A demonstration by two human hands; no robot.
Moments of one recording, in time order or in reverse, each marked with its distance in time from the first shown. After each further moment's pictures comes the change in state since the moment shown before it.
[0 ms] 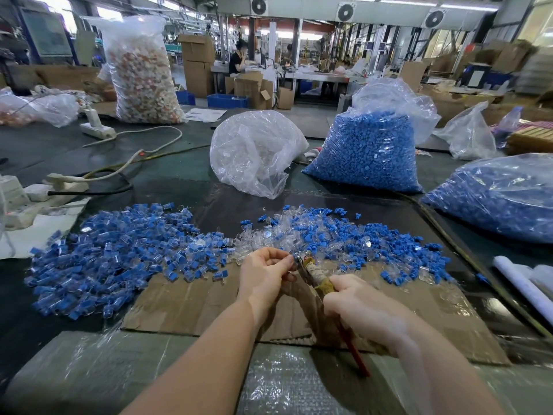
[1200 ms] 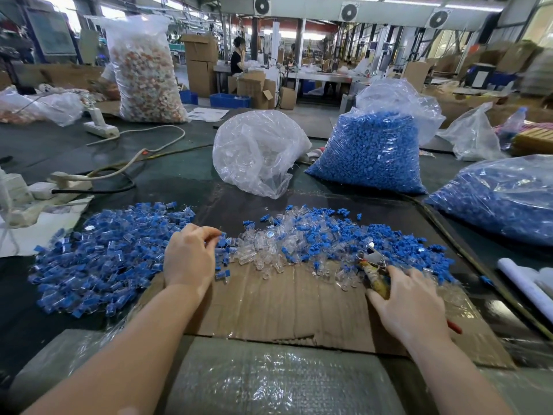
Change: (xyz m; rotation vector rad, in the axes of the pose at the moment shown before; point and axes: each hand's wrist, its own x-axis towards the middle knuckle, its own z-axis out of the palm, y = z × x) left_hand 0.022 0.022 -0.090 0.993 0.495 0.412; right_hand 0.039 0.078 -0.009 -0.627 0.711 0.170
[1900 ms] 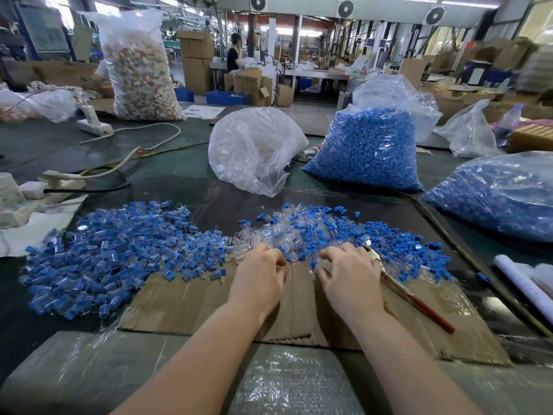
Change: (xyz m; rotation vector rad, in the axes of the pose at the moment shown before) left_hand -0.046 0.063 0.044 -0.075 -0.296 0.237; right_hand 0.007 -0.060 0.009 0.181 0.079 -0.289
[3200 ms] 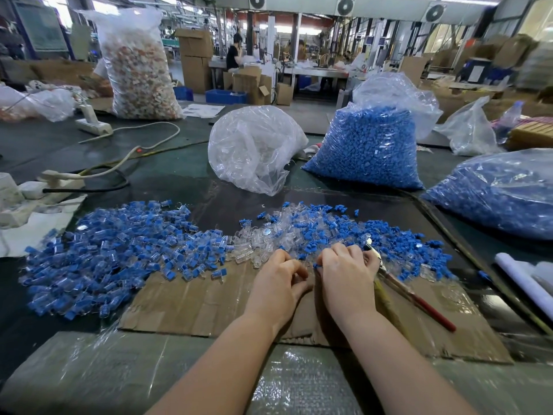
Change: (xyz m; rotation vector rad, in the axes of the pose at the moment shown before) left_hand -0.012 0.011 0.019 -0.195 -0.068 0.077; right_hand -0.002 -0.006 0.008 -0.176 -0.010 -0.028
